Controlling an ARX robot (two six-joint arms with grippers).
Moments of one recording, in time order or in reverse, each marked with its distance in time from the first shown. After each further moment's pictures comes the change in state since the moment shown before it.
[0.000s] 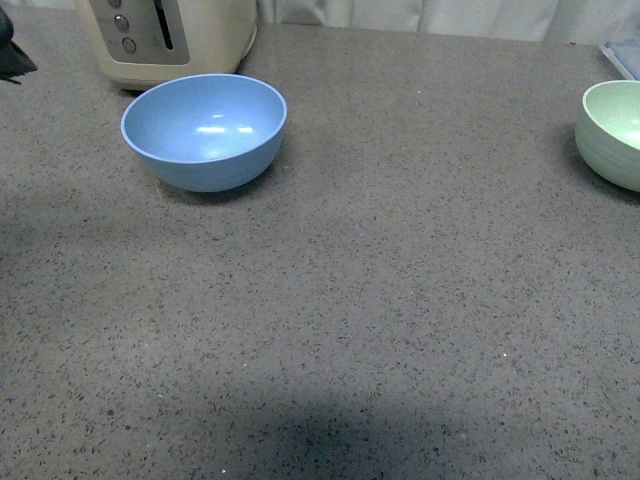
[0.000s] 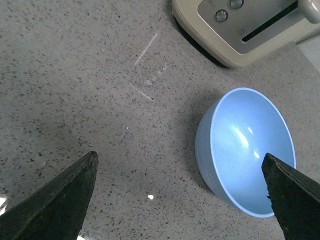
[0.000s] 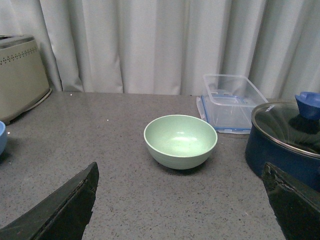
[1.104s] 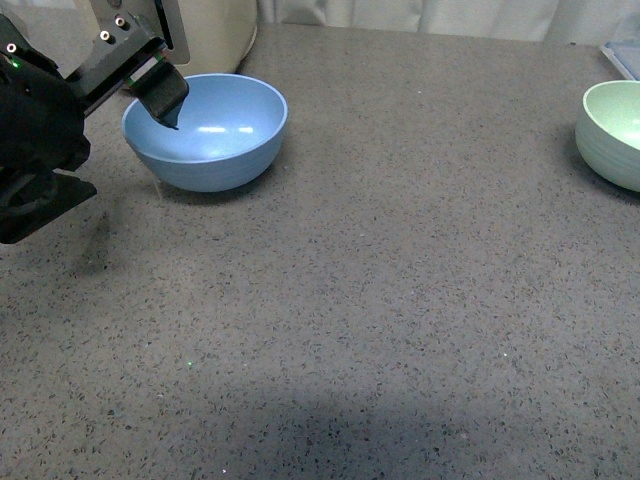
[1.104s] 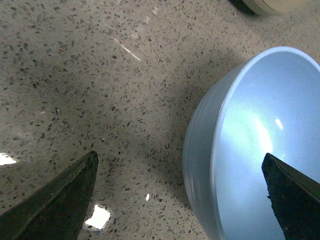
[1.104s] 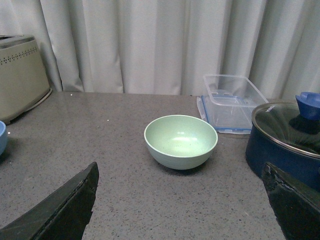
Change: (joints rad) left arm -0.080 0.381 0.215 0.009 0.016 -0.118; right arm 0.000 0.000 0.000 0.000 0.000 0.000
